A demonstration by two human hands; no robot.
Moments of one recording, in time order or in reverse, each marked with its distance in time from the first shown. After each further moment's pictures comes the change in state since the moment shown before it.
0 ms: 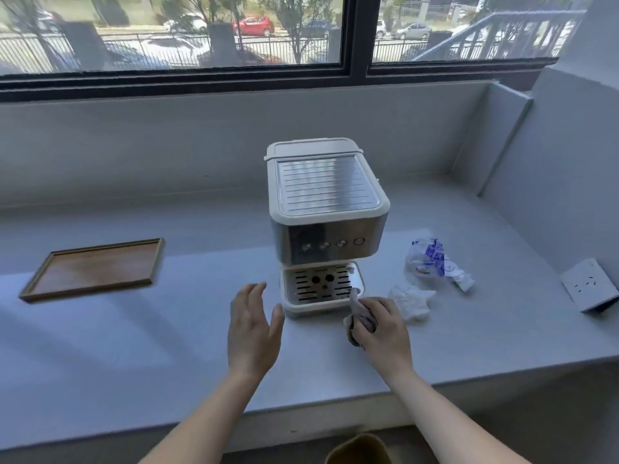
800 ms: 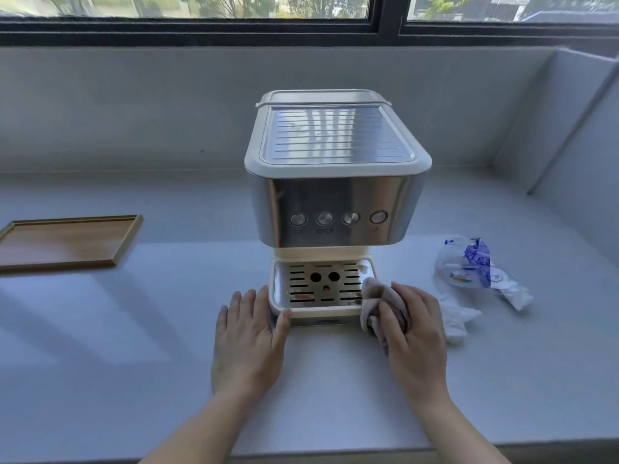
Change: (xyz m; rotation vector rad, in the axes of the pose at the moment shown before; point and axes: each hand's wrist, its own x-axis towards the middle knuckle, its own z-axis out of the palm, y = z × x) left_hand 0.003 -0.034 0.086 0.349 -0.137 -0.094; right_hand 0.040 0.042 0.011 0.077 0.223 -0.169
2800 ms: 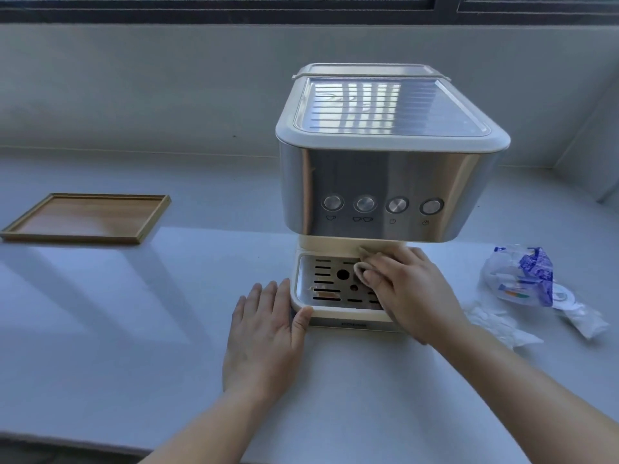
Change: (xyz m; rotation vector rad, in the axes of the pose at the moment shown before) left_hand -0.002 0.003 -0.004 0.068 -0.027 -0.024; right_hand 0.080 -0.015 0.038 -0.427 -0.355 -0.491
